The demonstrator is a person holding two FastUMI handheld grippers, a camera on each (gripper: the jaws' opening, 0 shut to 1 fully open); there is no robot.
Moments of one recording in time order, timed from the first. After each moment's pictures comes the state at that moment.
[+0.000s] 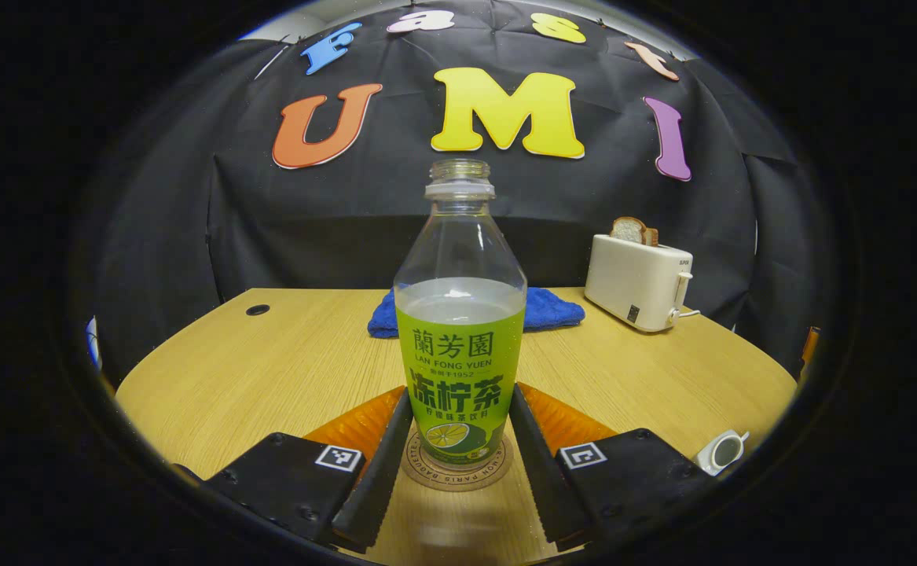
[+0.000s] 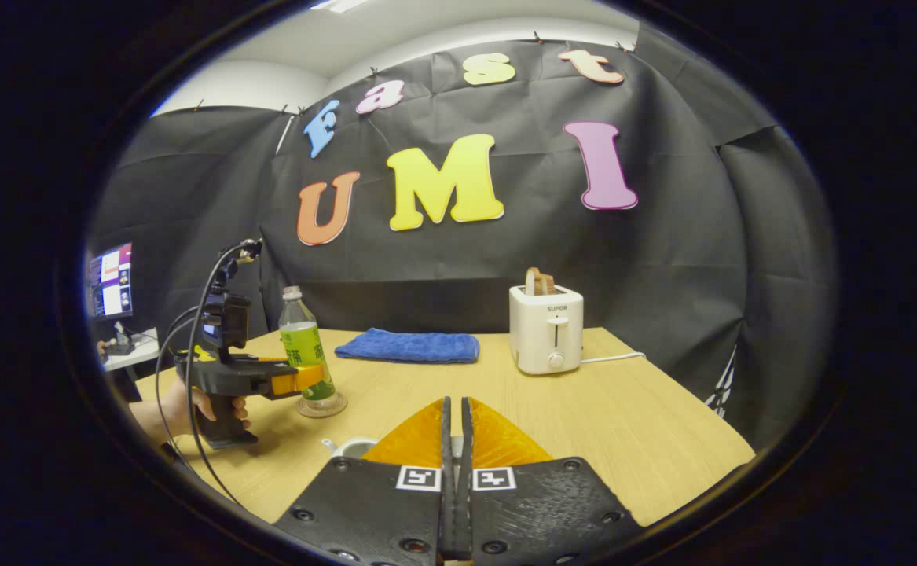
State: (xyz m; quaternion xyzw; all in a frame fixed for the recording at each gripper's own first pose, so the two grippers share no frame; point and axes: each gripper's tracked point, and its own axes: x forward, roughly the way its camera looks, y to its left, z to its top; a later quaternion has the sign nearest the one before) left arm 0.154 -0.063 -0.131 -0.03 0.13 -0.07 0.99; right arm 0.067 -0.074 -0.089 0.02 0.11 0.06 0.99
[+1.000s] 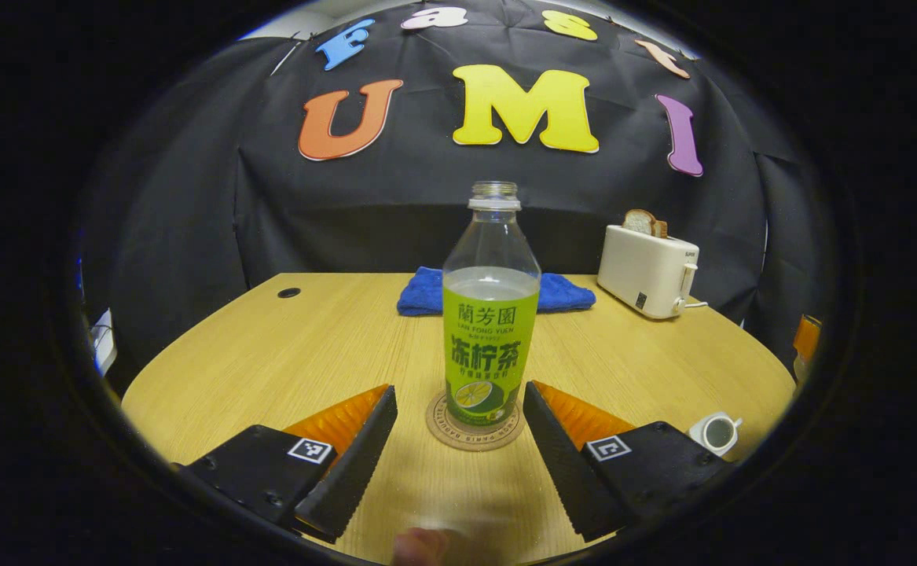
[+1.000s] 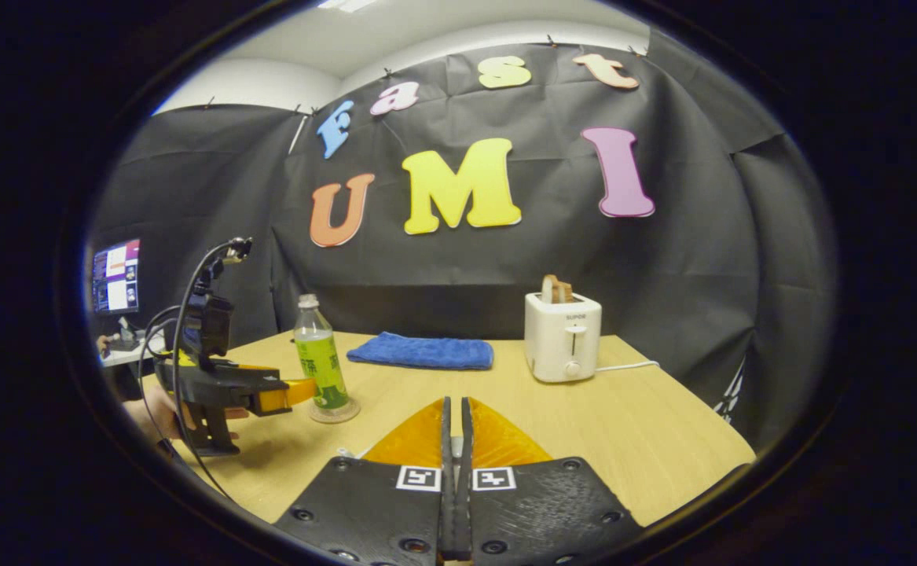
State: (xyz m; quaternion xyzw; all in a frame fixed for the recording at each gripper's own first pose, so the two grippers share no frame) left arm 0.093 -0.036 -0.129 -0.03 0.15 -0.03 0.99; right arm 0.077 -0.040 -0.076 0.01 0.09 0.09 0.99
